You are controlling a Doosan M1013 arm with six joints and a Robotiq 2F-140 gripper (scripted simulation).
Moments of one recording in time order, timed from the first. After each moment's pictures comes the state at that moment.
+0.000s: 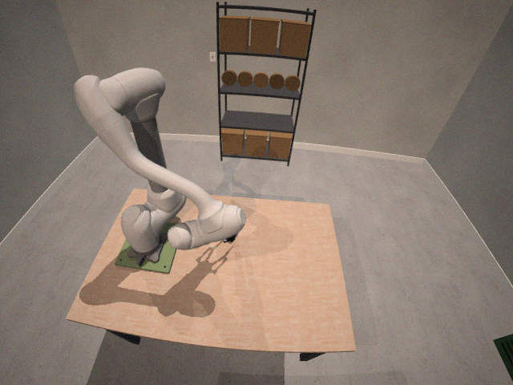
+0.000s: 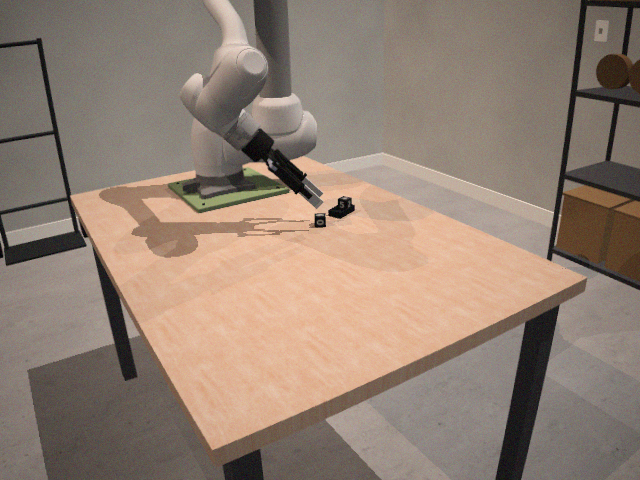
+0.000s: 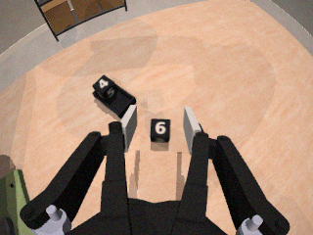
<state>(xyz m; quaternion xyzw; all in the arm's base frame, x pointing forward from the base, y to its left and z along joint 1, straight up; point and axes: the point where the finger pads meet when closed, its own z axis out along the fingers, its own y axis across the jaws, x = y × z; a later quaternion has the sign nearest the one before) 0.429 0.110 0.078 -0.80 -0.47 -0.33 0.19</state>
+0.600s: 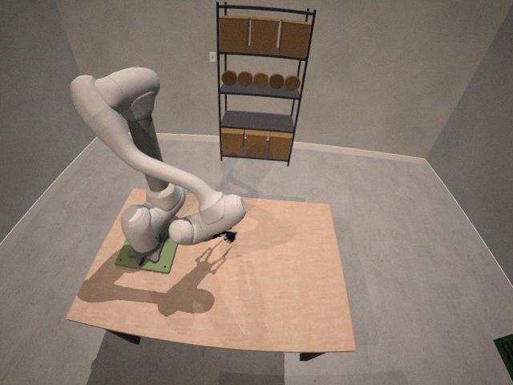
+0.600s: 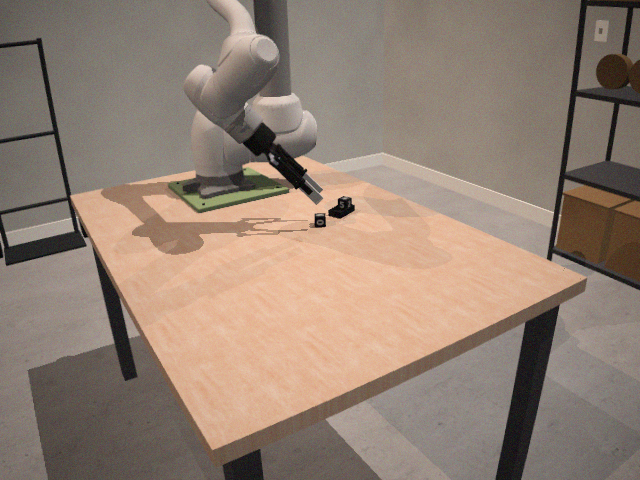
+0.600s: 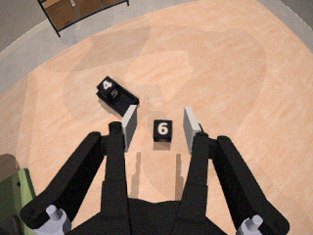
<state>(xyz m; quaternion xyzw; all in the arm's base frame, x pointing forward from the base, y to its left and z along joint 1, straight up) 0.427 0.112 0.089 -0.80 -0.48 -0.31 0.19</state>
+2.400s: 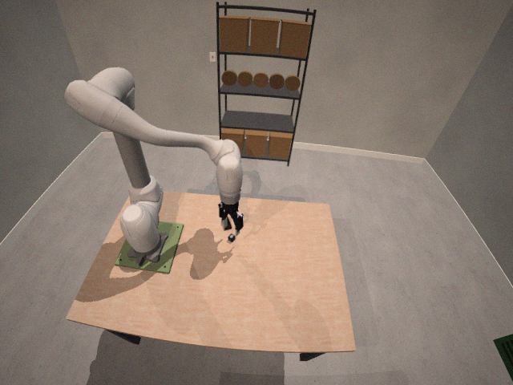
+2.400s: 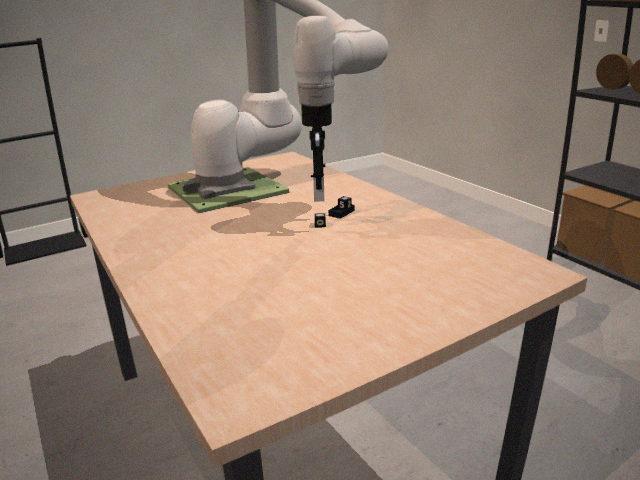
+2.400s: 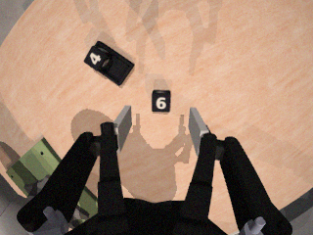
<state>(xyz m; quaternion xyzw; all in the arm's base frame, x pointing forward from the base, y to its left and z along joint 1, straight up) 0.438 0.127 0.098 -0.86 -0.51 0.00 0.00</state>
